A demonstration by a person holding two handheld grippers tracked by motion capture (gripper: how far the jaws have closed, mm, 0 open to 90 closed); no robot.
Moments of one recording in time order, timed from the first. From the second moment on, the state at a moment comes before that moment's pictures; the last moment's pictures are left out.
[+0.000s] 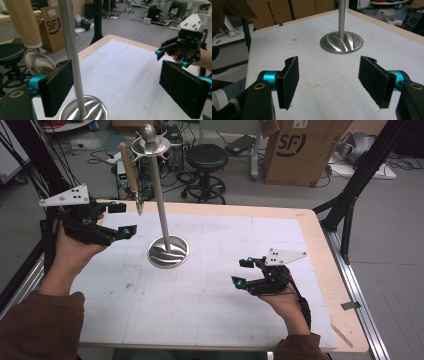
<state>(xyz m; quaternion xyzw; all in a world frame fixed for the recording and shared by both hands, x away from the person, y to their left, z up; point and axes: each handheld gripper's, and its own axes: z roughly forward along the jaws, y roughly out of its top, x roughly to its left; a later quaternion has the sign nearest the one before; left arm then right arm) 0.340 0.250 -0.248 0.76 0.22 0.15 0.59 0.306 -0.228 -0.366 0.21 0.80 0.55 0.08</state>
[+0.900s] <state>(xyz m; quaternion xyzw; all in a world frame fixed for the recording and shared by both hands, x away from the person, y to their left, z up) 0.328 0.232 -0.306 0.76 0.23 0.12 0.60 0.306 -0.230 -0.368 0.21 0.80 0.55 0.08</state>
